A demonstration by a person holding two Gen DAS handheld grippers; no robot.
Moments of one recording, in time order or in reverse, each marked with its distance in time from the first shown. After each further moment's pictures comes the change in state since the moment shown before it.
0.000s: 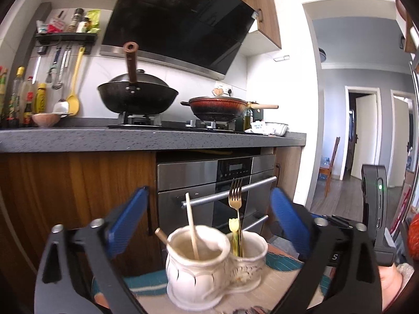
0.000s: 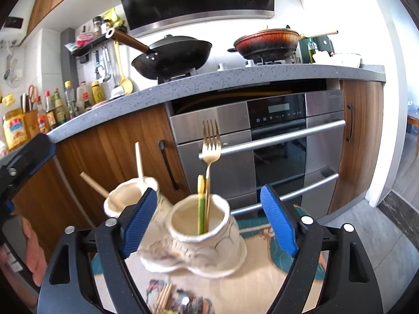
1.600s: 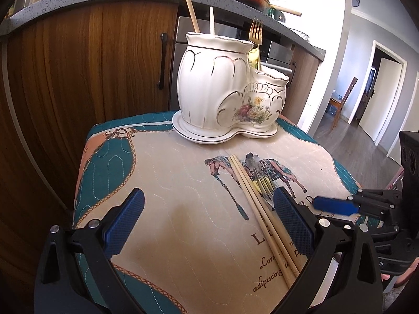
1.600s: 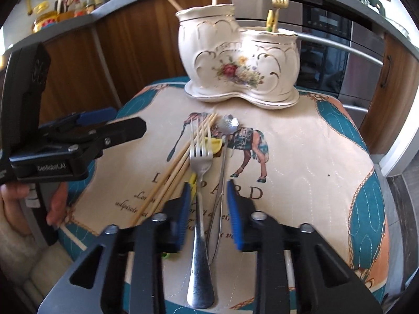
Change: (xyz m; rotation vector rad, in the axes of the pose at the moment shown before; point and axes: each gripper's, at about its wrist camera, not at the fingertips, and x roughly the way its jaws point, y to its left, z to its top) left arm -0.021 0.008 -0.155 -0.092 0.544 0.050; right arm -0.035 0.046 -0.152 -0.220 0.470 0.128
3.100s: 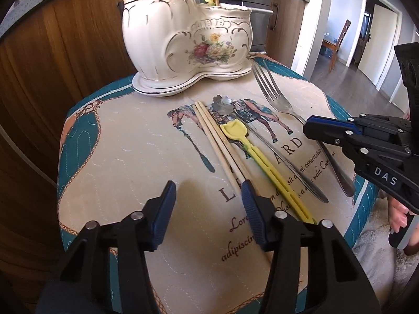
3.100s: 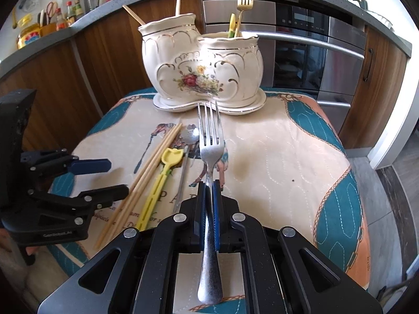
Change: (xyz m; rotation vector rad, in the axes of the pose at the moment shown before) left arm 0.020 -0.048 -0.014 0.175 0.280 0.028; right arm -0.005 -0.037 0.009 0.073 -0.021 -0.066
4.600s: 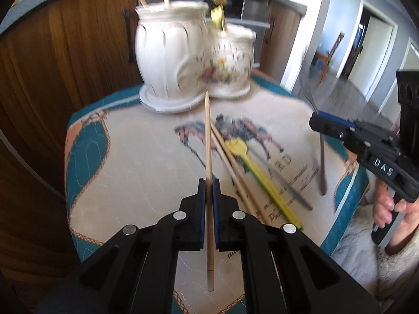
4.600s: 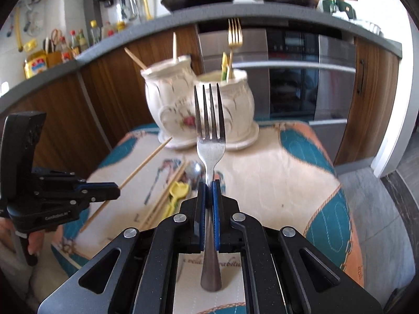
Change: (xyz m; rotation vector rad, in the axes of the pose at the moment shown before) left arm -0.035 0.026 0.010 -0.045 -0.077 -0.095; right arm -0.037 -0.007 0.008 0.047 -0.182 0.044
